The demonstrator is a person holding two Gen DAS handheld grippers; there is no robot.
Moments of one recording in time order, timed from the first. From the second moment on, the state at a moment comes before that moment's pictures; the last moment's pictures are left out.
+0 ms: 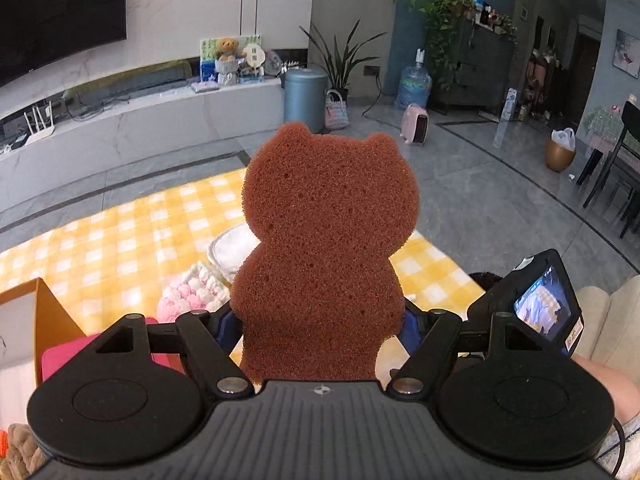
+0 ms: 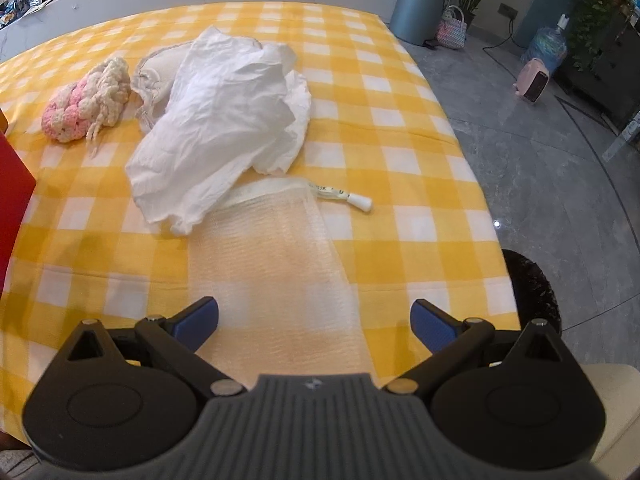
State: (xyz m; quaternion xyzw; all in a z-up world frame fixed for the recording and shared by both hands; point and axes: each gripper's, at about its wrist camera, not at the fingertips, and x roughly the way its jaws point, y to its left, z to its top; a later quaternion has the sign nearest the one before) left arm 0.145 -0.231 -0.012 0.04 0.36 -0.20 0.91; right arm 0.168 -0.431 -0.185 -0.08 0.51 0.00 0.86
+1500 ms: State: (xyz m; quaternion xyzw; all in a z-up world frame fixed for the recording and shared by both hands) left arm 0.161 -0.248 -0.050 0.10 0.47 -0.19 0.86; right arm 0.152 -0.431 -0.143 -0.02 0.42 0.07 0.90
